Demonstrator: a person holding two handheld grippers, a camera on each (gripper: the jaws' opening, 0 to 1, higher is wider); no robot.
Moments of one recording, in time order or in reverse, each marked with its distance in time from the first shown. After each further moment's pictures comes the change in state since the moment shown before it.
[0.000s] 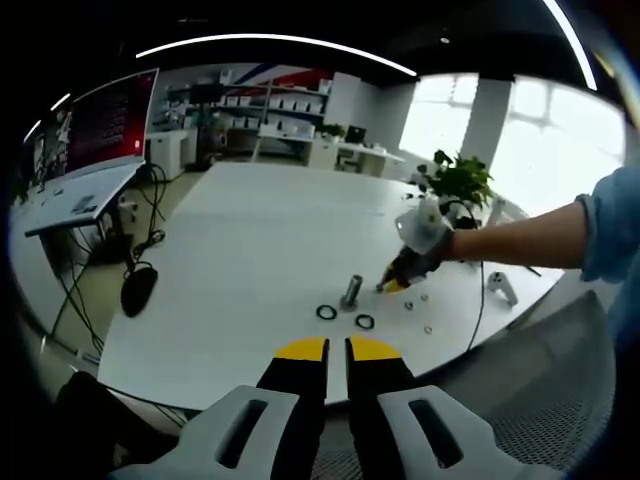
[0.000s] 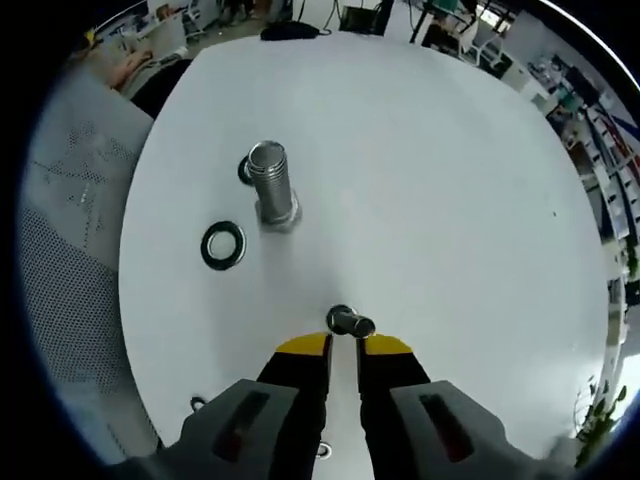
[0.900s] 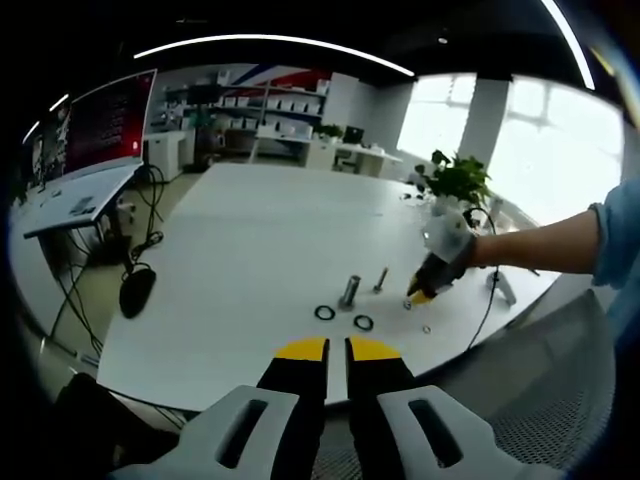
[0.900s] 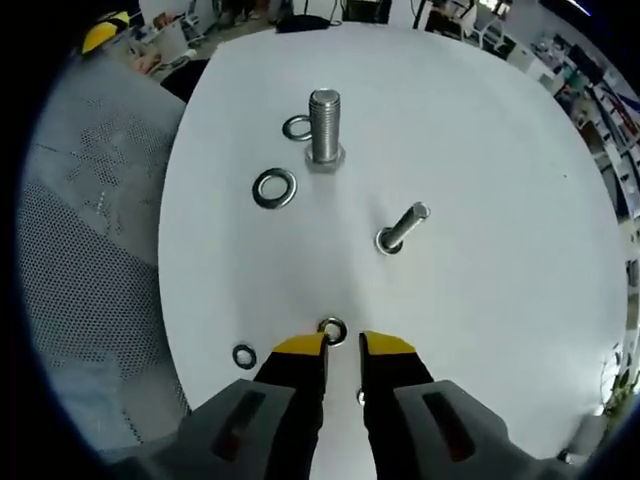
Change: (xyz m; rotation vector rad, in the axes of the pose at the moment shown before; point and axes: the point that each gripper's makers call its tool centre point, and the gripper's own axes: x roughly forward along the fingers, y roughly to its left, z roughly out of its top) left arm 0.000 -0.001 0.001 0.005 -0.002 -0.009; right arm -0.019 0.041 -0.046 0.055 0.035 0.120
